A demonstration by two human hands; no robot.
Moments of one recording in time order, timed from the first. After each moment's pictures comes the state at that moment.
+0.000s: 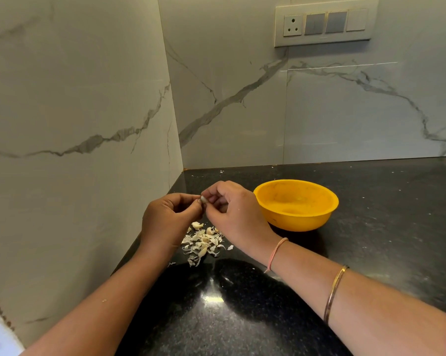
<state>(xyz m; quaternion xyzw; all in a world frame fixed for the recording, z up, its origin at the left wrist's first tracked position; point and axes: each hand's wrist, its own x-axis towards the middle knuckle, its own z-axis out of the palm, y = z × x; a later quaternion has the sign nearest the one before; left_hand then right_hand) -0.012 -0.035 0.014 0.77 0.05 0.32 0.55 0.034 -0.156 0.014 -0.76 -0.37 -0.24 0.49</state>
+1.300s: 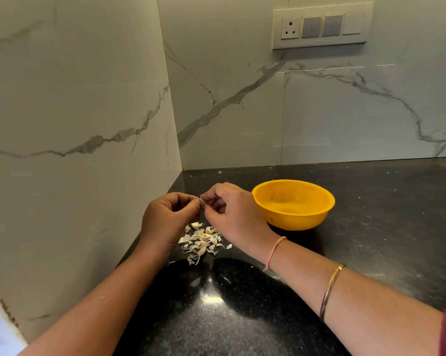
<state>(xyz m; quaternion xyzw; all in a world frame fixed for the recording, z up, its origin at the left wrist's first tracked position) -0.013 -0.033 0.016 0.76 0.04 0.30 0.58 0.032 -0.158 0.016 -0.77 -0.37 -0.23 0.47</state>
